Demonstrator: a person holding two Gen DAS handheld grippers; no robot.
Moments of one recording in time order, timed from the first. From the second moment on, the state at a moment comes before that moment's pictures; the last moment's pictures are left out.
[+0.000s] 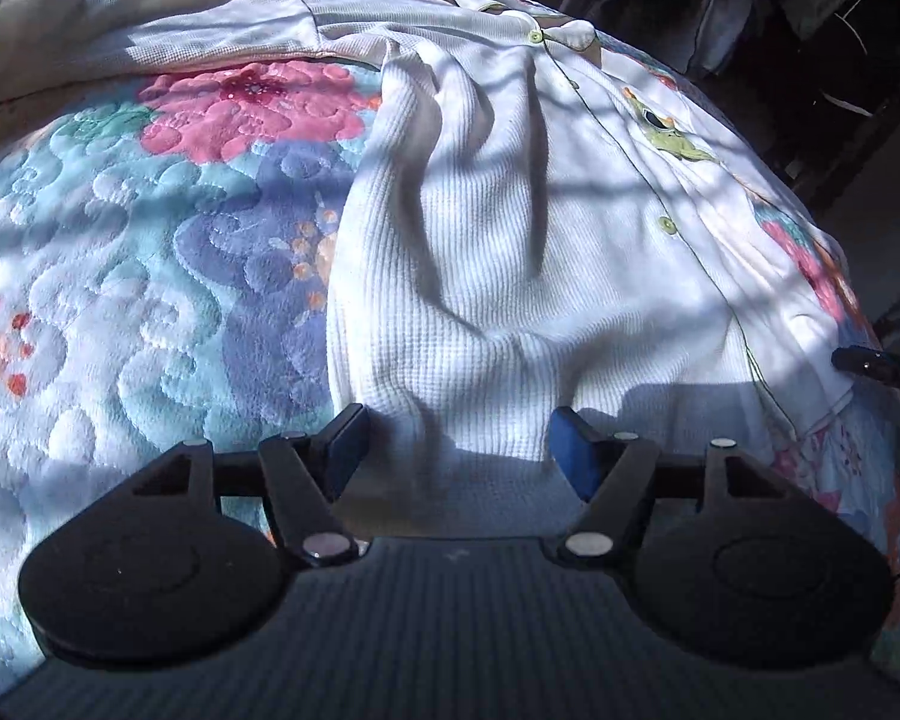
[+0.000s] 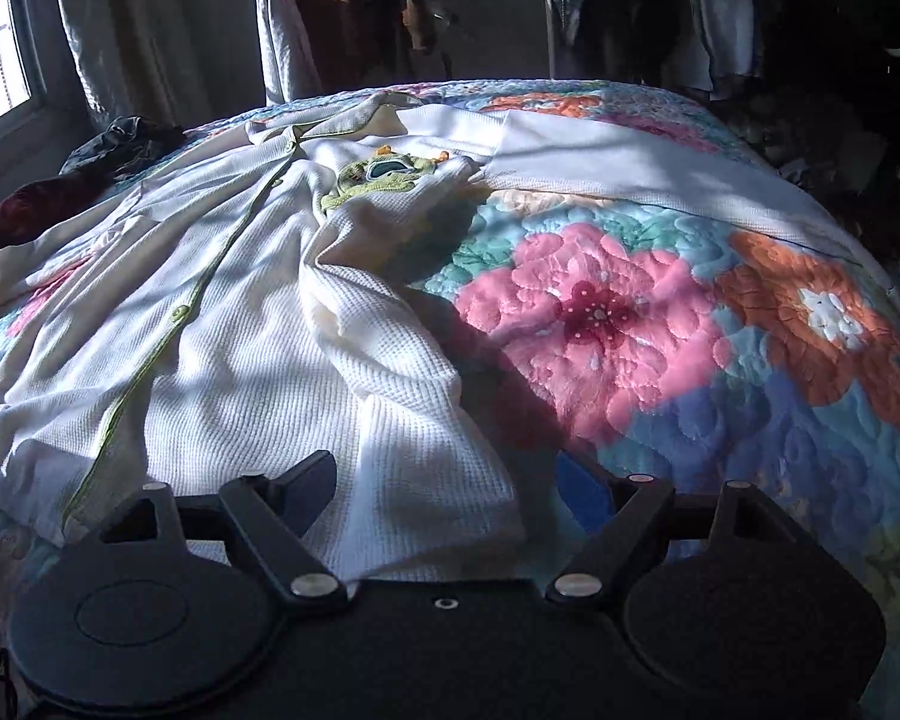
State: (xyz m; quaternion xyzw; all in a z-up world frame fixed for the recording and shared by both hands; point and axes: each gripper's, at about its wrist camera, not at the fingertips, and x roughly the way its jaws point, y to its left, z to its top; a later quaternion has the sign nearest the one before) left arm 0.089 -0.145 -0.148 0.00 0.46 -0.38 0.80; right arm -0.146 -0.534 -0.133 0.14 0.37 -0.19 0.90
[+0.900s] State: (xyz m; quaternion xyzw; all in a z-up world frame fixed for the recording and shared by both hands) left arm 0.070 -0.148 -0.128 0.04 0.46 -0.30 0.84; right arm -0.158 -0.485 -0.104 0.14 0.35 -0.19 0.91
